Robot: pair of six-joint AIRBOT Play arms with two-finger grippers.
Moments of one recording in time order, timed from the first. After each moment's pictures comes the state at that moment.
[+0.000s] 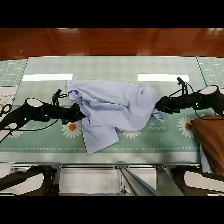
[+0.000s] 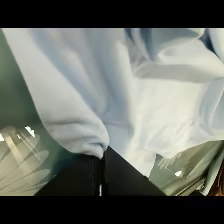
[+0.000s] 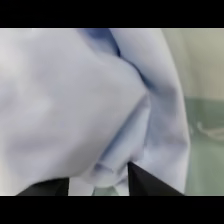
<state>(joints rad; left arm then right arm) -0.04 -1.32 0.62 0.58 -0.94 -1.31 -0.17 -1.42 0.87 -0.80 1.09 1.15</state>
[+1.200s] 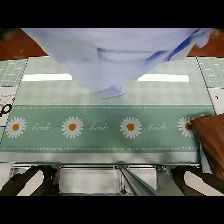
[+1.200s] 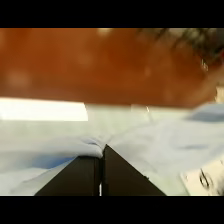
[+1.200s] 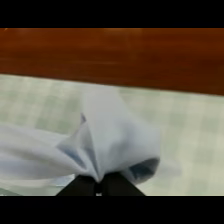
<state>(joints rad) 0.21 -0.95 1.48 0.57 -1.03 -1.29 -0.22 -1.16 1.82 -0.98 1.34 1.36</state>
